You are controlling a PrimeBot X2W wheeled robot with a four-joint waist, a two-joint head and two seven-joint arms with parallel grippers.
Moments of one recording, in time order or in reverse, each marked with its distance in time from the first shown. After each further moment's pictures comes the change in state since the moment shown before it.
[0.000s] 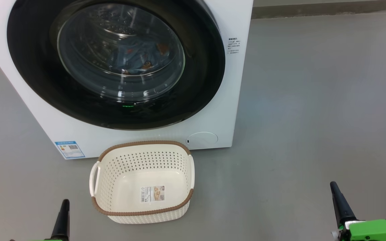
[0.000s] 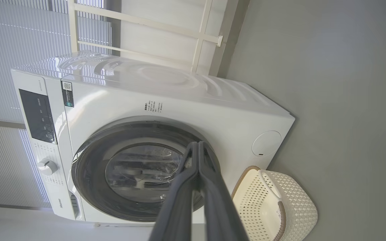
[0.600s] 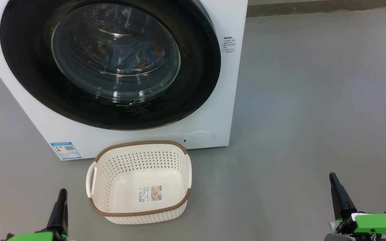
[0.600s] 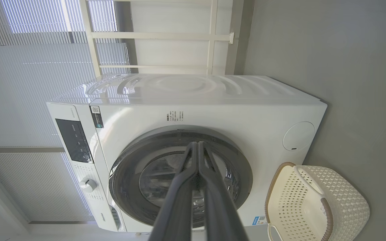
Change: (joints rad) left arm -0.028 0.002 0.016 -0.012 -0.168 -0.009 0.047; right arm -0.029 0.000 0.002 -0.002 0.190 0.000 0.044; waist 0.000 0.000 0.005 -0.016
